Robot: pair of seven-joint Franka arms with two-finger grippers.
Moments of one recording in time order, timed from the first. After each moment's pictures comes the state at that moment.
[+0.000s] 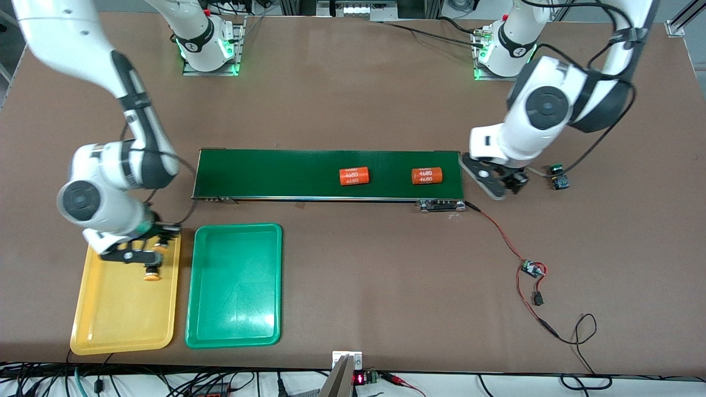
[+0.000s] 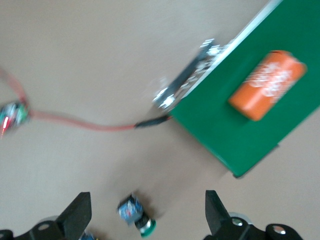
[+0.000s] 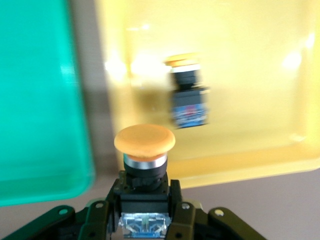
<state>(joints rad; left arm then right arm) 0.11 0.15 -0.41 -2.03 0.13 2.05 0.34 -0.02 0.61 0.02 -1.63 -0.15 2.19 0.09</state>
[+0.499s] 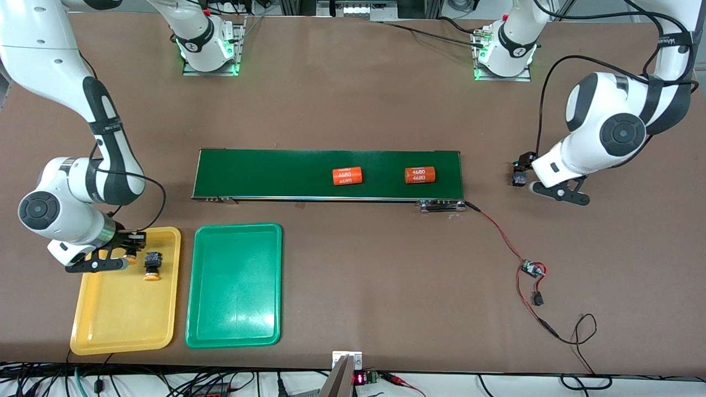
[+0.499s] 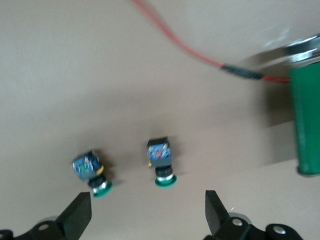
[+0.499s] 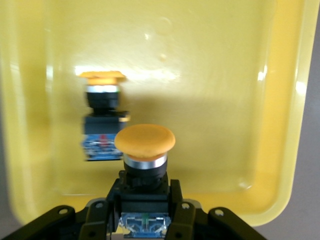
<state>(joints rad) 0.10 0.15 -0.17 -2.12 0.12 2.01 0.10 -0.13 0.70 0.01 -1.60 -0.18 2.32 -0.11</state>
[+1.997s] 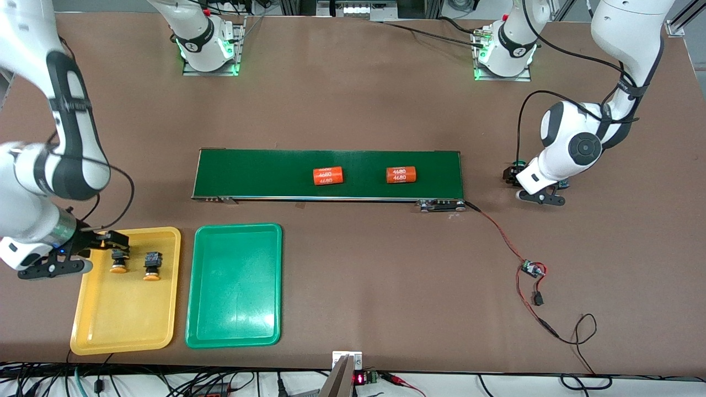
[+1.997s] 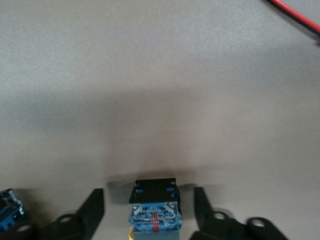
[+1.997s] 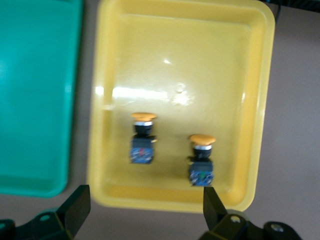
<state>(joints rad) 0.10 0.35 -0.11 -2.36 0.12 2.54 0.04 -0.10 0.53 0.04 -1.50 -0.04 2.11 -0.20</state>
